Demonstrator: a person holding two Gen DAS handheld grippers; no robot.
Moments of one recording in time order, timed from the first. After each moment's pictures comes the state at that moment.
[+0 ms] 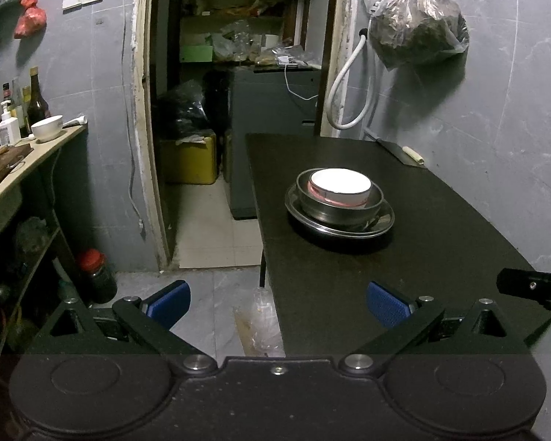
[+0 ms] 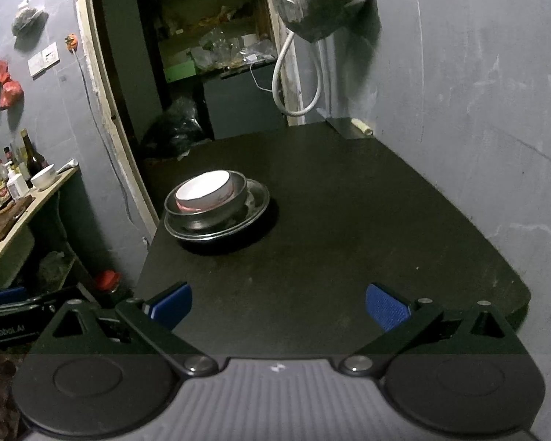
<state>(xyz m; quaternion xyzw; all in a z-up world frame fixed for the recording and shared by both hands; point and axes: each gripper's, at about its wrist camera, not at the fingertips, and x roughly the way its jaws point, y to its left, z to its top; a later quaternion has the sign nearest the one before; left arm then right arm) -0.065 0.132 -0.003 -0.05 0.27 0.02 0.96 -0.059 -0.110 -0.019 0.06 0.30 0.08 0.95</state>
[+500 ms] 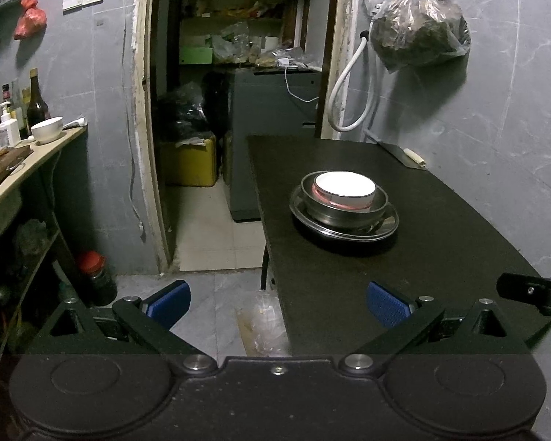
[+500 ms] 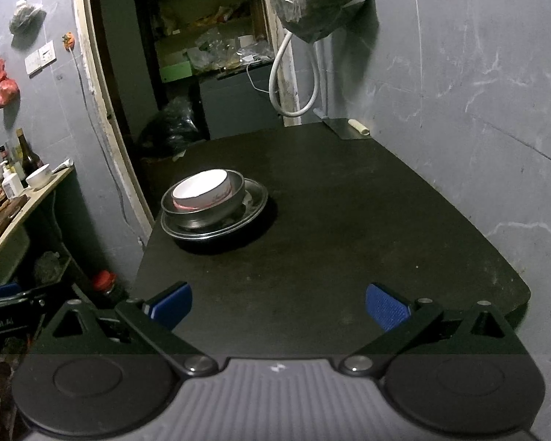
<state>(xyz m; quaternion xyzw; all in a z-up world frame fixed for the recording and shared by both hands) -0.061 0.134 -0.004 -0.05 0.27 0.02 0.96 -0.059 -0.104 -0.024 0.05 0.29 0.07 0.95</state>
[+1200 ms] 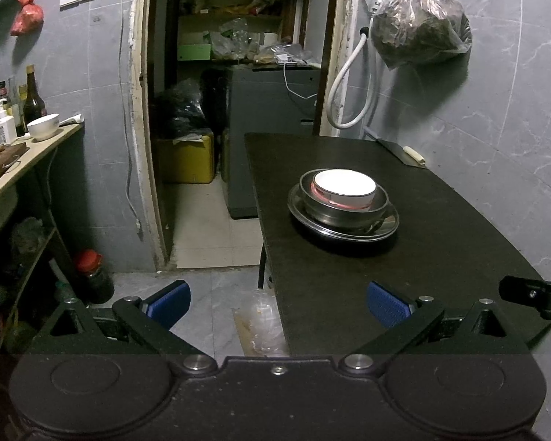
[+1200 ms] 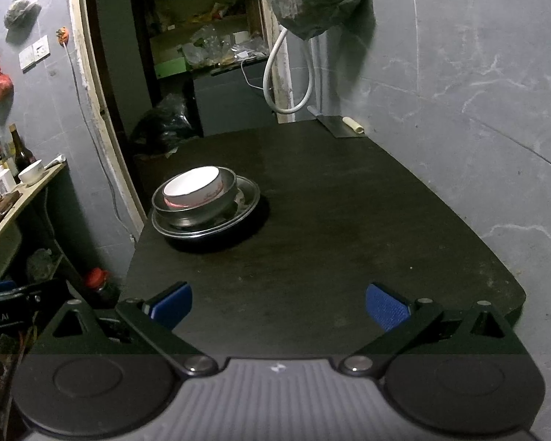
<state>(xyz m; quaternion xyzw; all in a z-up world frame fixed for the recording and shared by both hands) -0.054 0.137 -0.009 -0.06 0.28 0.02 0.96 -0.055 -0.103 -0.024 0.04 0.30 0.06 0.95</state>
